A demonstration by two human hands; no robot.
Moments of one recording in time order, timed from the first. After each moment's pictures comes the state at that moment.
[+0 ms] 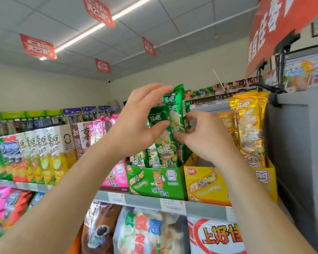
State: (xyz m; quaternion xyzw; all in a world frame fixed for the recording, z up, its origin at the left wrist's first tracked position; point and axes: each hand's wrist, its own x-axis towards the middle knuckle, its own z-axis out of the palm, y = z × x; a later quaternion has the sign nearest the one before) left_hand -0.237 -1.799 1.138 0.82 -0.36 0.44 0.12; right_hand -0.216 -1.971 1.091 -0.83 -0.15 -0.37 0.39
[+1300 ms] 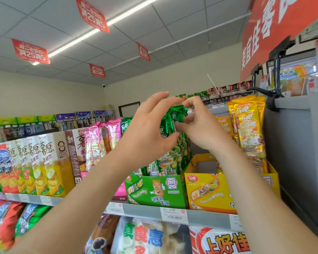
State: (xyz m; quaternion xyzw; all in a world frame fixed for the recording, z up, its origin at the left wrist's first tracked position) left_hand -0.227 -1.816 1.126 0.81 -0.38 0.44 0.12; right_hand -0.181 -1.977 1.110 -0.79 -0.21 -0.34 0.47
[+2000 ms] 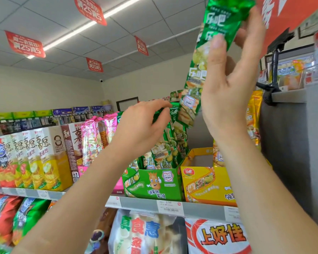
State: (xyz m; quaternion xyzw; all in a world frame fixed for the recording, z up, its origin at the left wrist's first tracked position) left_hand -0.223 -1.820 1.125 0.81 -0.30 0.48 0.16; right_hand -0.235 -1.970 1.145 -0.42 -0.28 -0.70 0.50
